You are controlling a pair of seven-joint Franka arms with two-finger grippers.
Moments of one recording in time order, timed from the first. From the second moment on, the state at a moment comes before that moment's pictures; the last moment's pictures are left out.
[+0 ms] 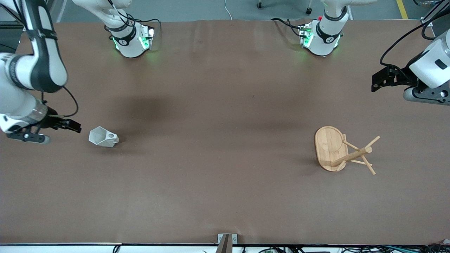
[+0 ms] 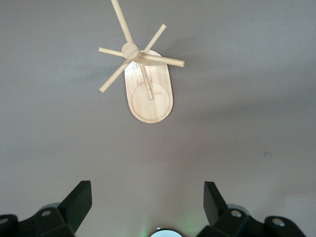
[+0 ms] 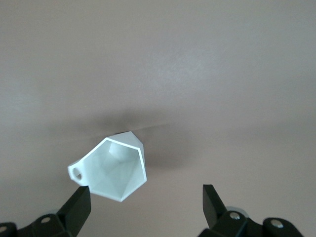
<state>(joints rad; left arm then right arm) -0.03 0.07 -0.08 -1.44 0.00 1.44 0.05 -0.06 0.17 -0.09 -2.10 -0.03 2.28 0.01</state>
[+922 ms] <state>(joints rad) -0.03 0.08 -0.08 -1.43 0.00 1.44 0.00 -0.05 0.30 -0.09 -2.21 -0.03 2.52 0.01</state>
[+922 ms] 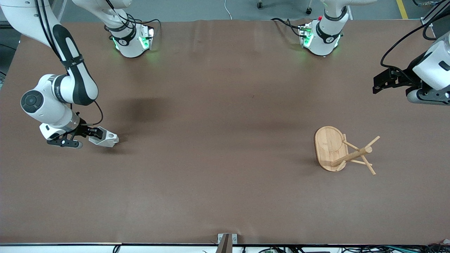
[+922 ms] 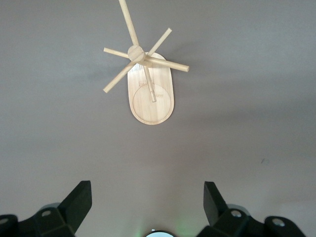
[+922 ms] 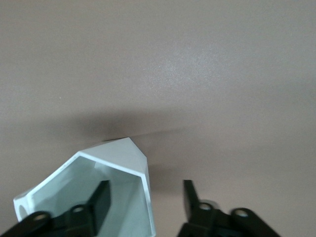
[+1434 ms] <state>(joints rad) -0.03 0.08 -0.10 -1.43 0.00 1.44 0.00 -0.05 0.30 -0.09 -2.21 -0.03 2.56 0.01</state>
